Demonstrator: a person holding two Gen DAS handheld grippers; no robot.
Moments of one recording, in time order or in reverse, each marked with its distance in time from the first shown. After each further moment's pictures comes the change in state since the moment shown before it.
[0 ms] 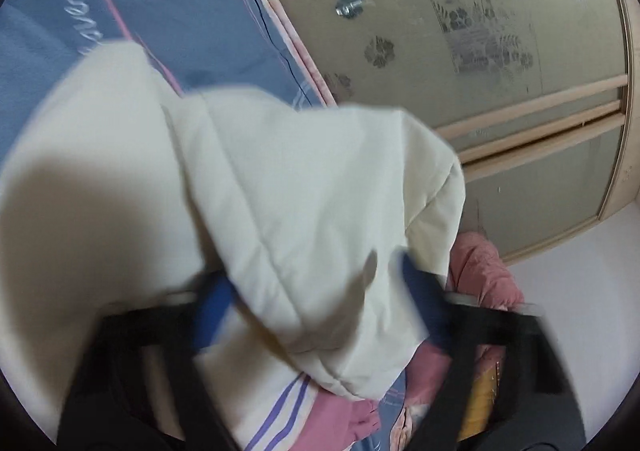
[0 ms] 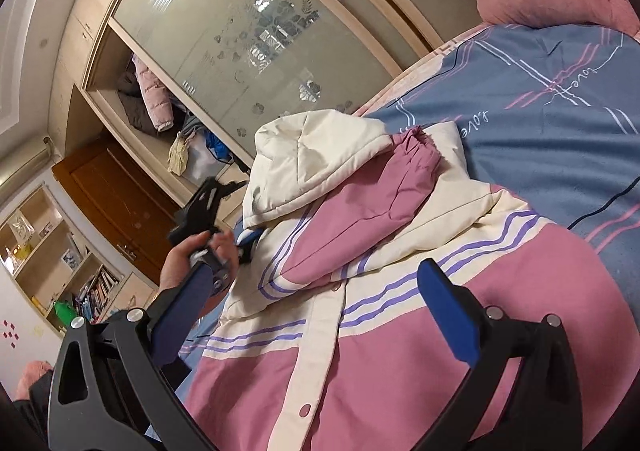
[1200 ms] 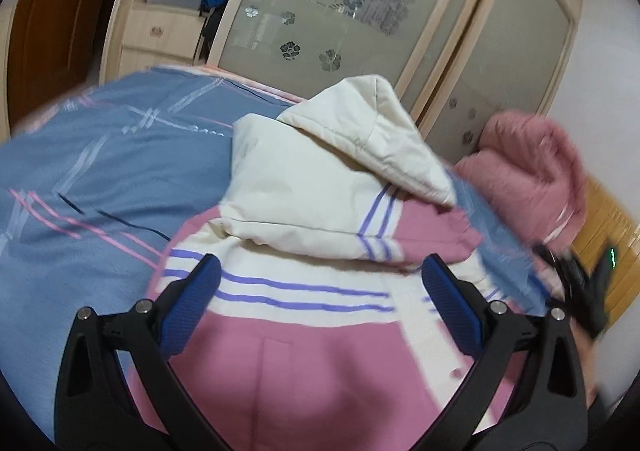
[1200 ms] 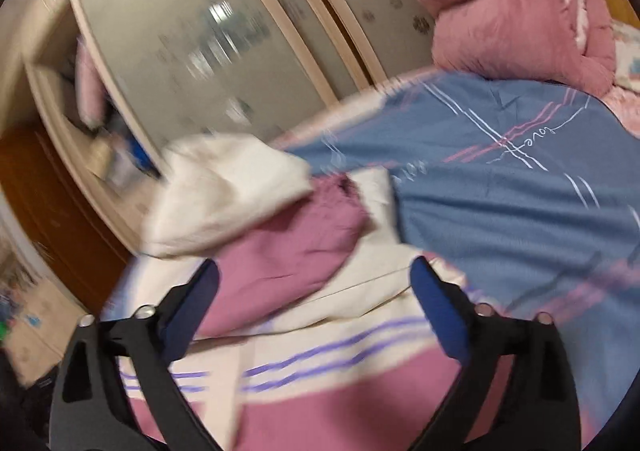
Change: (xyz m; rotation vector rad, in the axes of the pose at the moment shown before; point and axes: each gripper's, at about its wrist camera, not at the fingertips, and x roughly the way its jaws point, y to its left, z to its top) left arm -0.252 0.030 -0.144 0.645 -0.143 0.214; right arm 0.009 0.000 0.004 -0.096 -0.195 -0.211
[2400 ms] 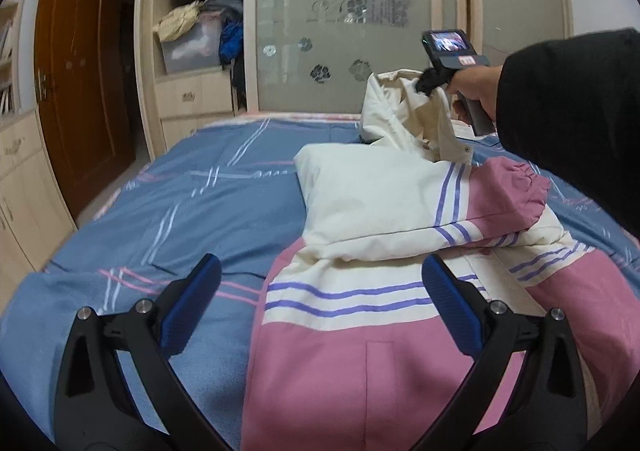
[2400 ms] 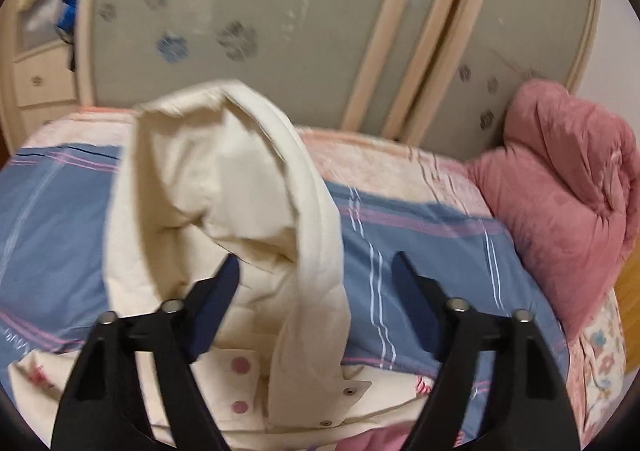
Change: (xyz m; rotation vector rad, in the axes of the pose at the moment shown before) left arm -0.022 -0.005 0.001 0.302 -0.047 0.306; right arm 0.405 0.179 0.127 -0.604 0.330 -0.614
